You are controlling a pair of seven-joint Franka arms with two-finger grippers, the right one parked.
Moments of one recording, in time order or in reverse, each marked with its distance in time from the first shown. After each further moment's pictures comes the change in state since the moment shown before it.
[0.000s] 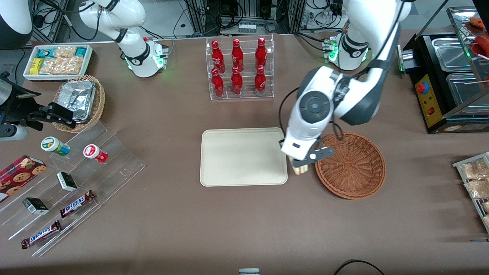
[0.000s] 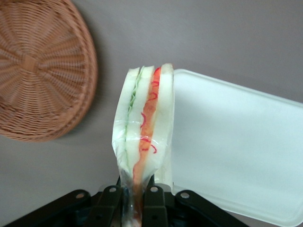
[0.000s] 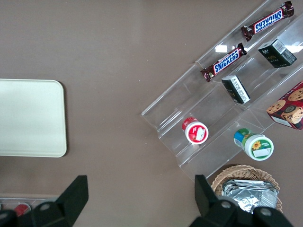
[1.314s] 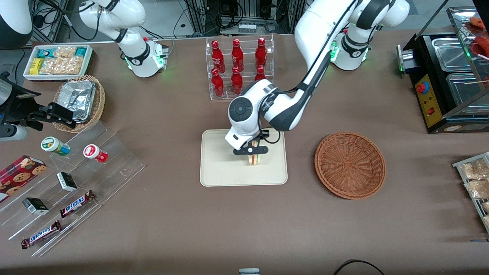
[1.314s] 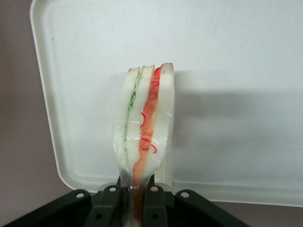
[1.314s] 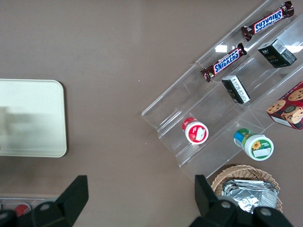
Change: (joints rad) arm -0.222 0.259 0.001 0.094 0.014 0.125 0.042
